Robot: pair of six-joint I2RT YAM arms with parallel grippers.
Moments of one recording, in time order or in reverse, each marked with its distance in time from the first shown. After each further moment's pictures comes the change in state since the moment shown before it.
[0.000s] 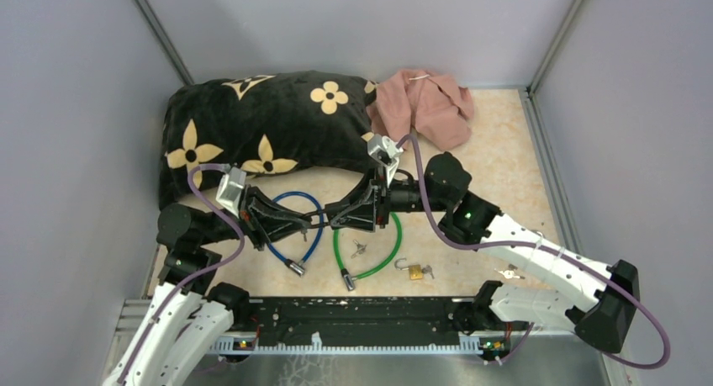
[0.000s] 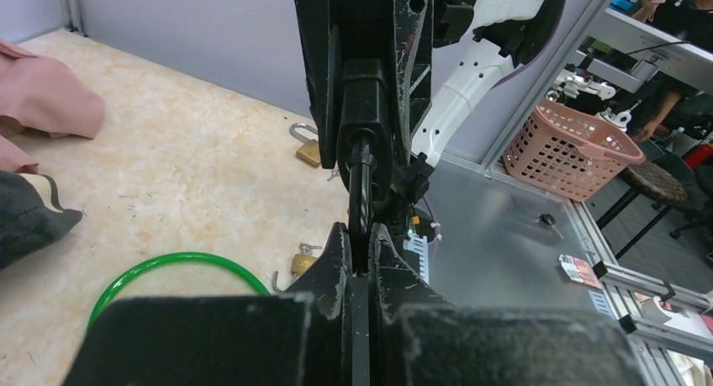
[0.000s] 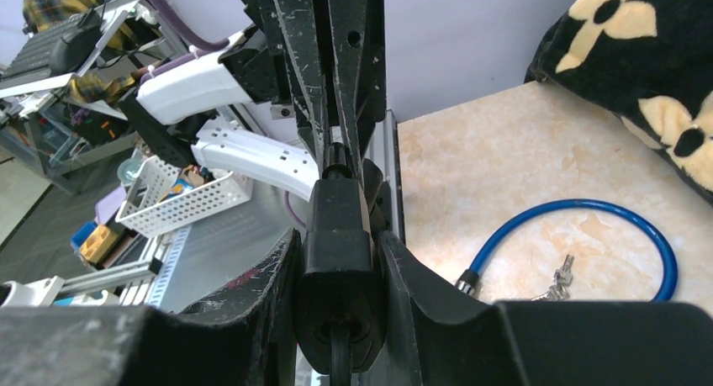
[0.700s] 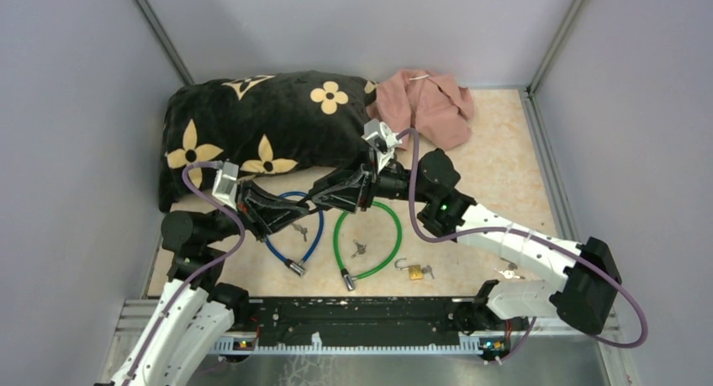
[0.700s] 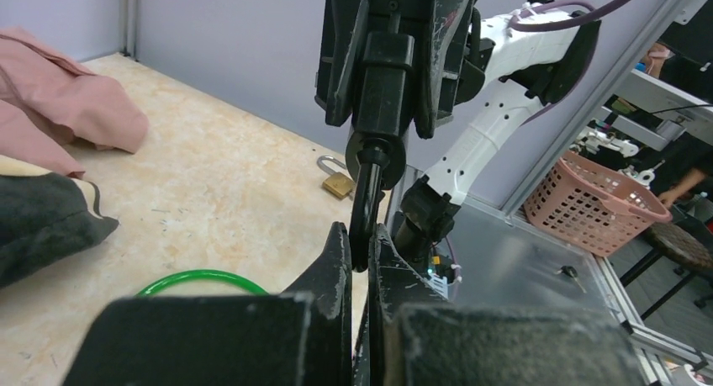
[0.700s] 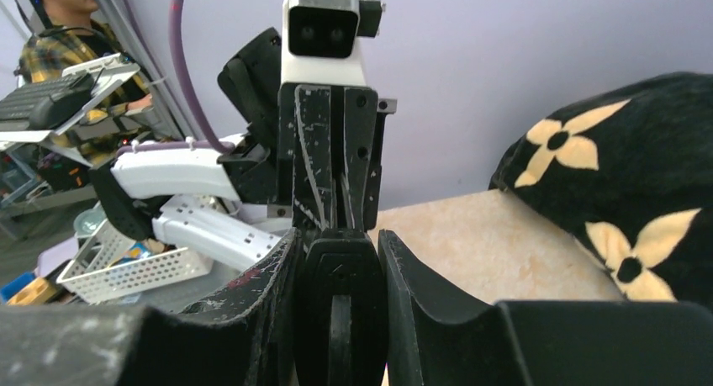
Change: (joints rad) left arm 0.043 0.011 -0.105 0.251 -0.087 -0.156; right arm 0.016 0.161 0.003 0.372 0.045 0.016
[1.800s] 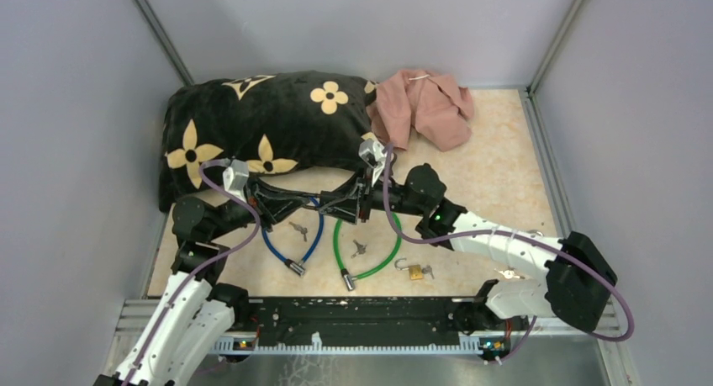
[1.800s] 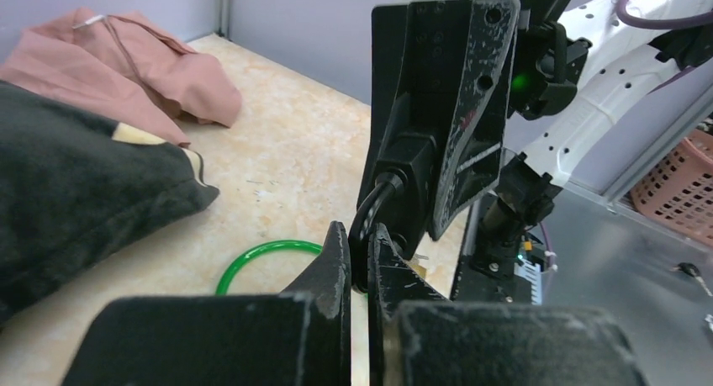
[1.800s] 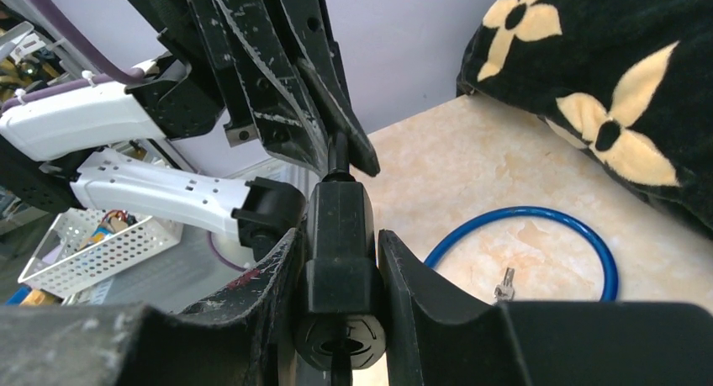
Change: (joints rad) left arm 0.040 0.057 -0.019 -0.120 -0.036 0.266; right arm -0.020 0.023 -0.173 0.046 0.093 0.002
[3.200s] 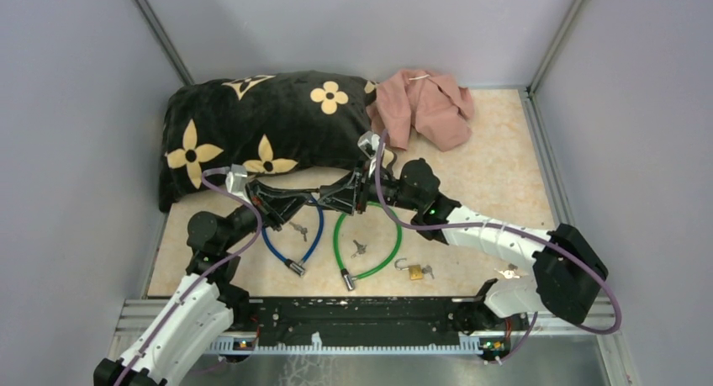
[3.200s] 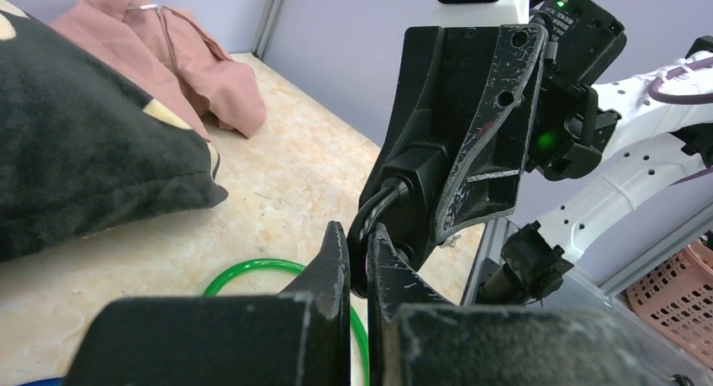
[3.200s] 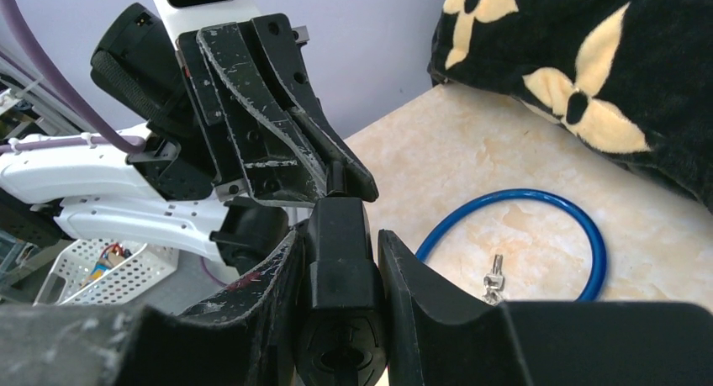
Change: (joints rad) left arm -0.087 0.010 -0.196 0.253 -0.257 -0.174; right arm -0.032 0.081 0.021 0.006 0.049 0.089
